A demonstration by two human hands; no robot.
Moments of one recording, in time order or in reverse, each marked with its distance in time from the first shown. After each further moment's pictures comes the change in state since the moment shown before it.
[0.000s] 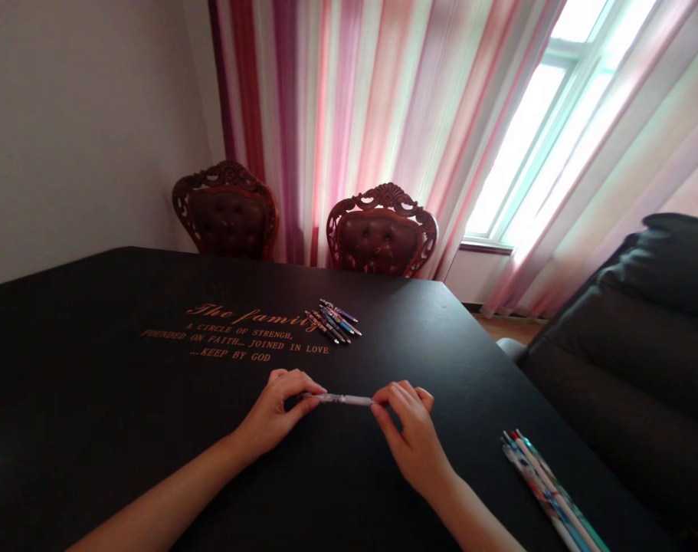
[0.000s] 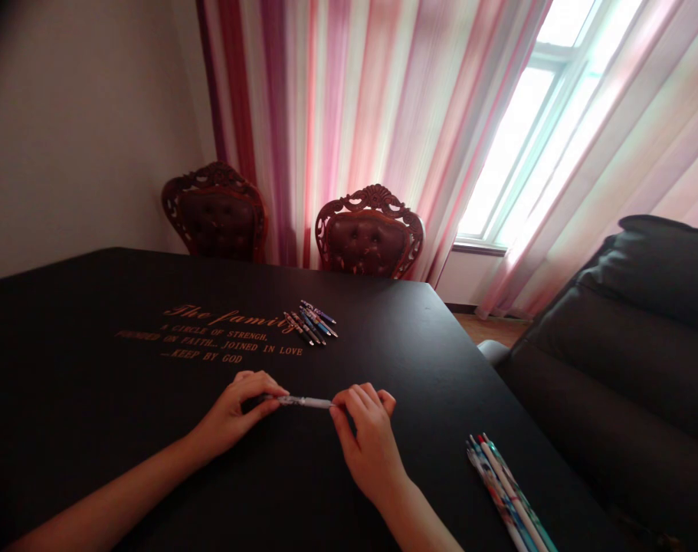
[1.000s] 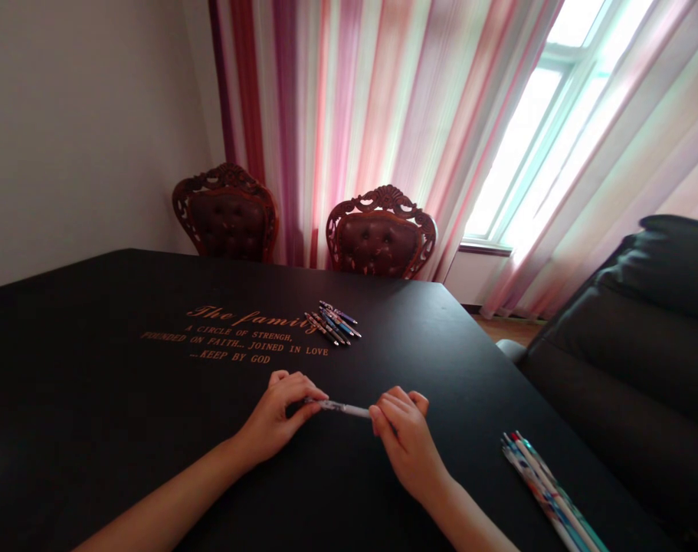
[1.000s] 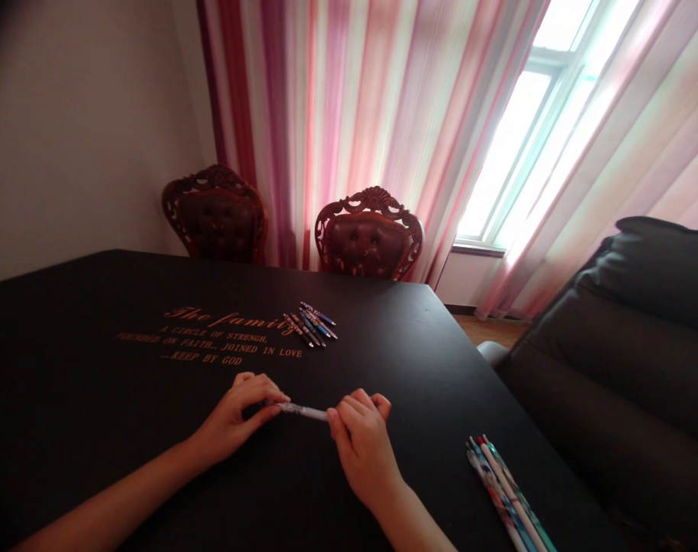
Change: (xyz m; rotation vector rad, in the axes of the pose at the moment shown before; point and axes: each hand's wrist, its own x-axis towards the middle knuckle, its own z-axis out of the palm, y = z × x) left_hand 0.000 0.007 -0.004 0.061 -0.056 0.051; right_hand -0.001 -0.004 0.006 -0.020 -0.054 0.010
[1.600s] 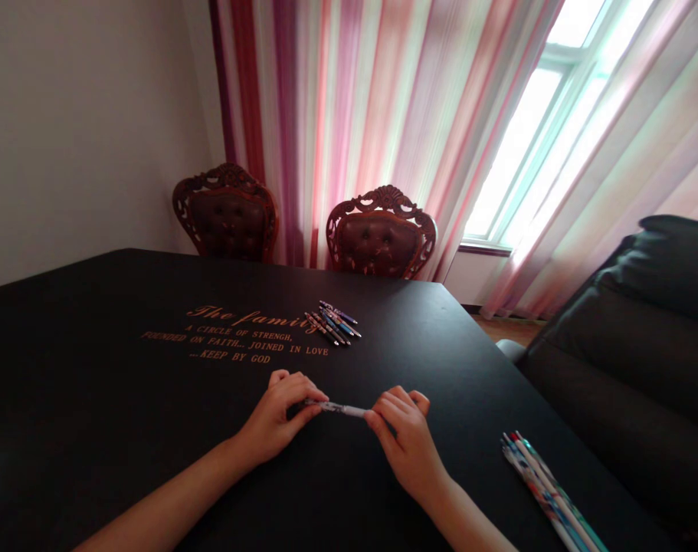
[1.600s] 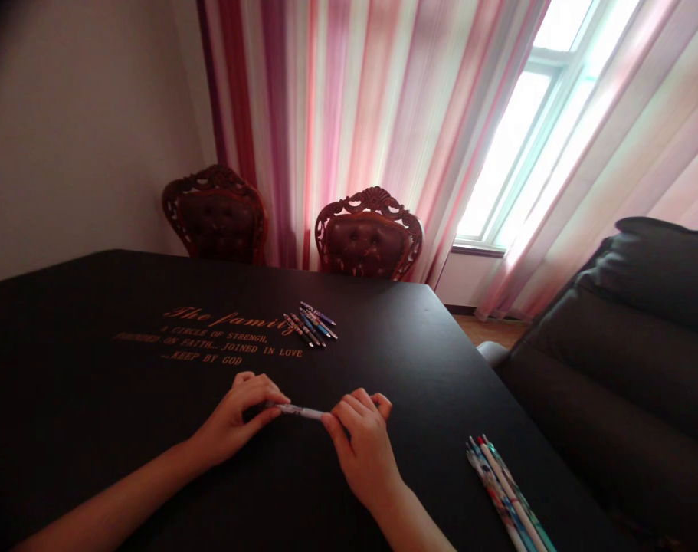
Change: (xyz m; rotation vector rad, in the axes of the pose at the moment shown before) left_hand -0.001 0.003 0.000 0.027 -0.008 0.021; right_hand -0.001 0.002 0.002 0.005 0.032 -0.002
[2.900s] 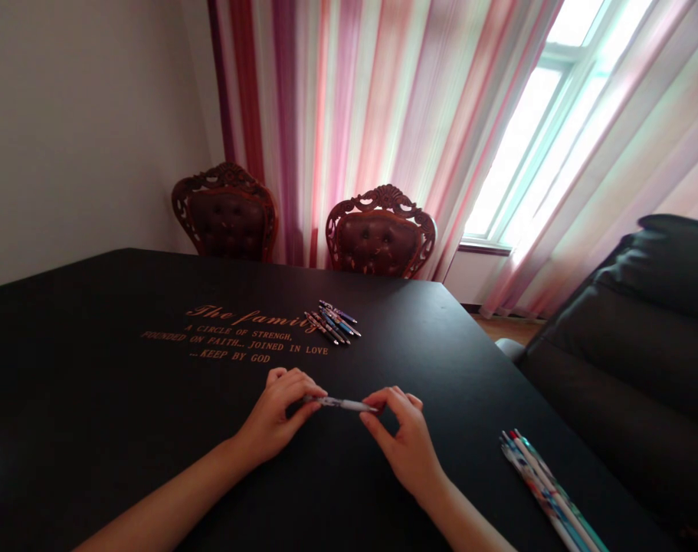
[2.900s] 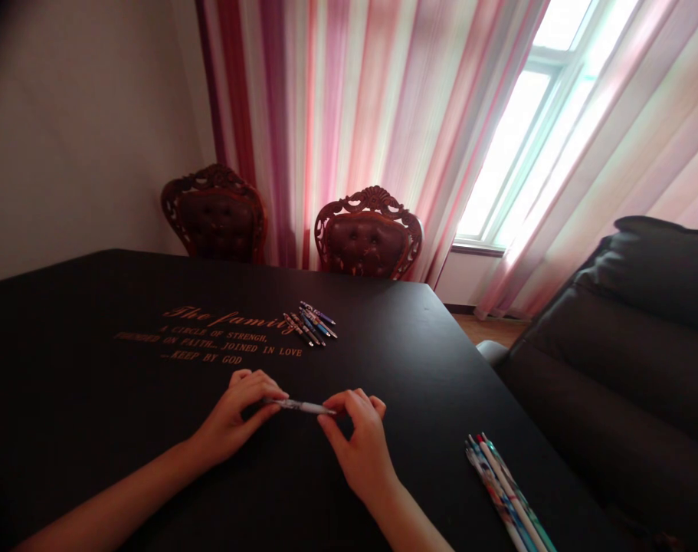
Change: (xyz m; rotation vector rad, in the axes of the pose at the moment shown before) left_hand -0.001 -0.001 0.002 0.032 0.070 0.055; right_hand 0.000 0.001 0.006 0.203 0.054 0.135
